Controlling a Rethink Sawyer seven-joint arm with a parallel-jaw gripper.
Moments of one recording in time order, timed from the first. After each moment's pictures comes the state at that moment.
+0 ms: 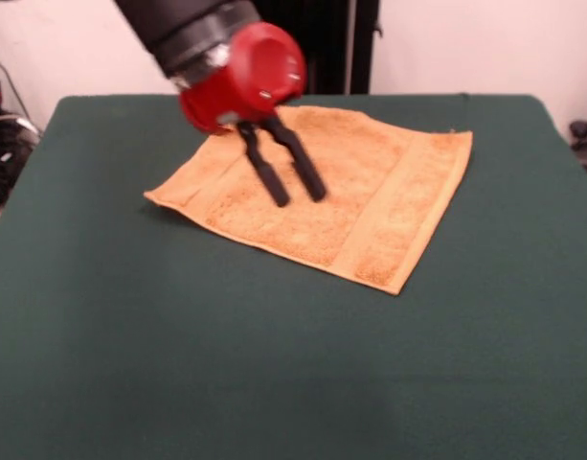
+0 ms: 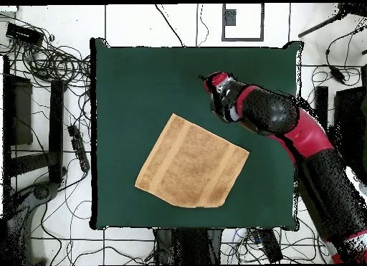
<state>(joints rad) -0.85 -0.52 0.78 1.63 -0.05 0.50 2.21</state>
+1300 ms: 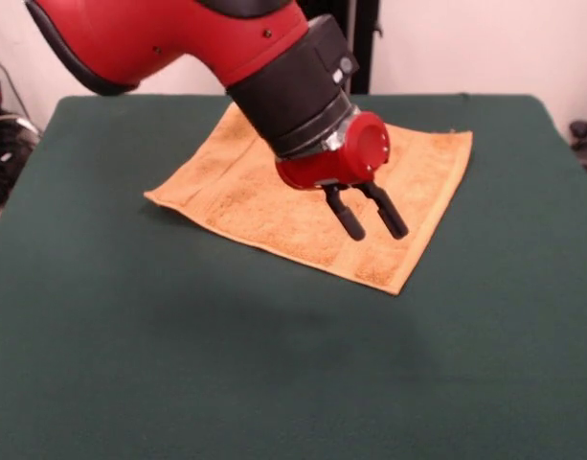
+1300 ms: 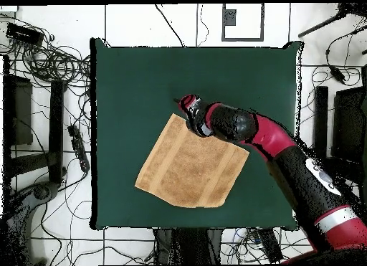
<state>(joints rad) -0.82 -0.35 0.78 1.65 -0.24 0.49 2.21</state>
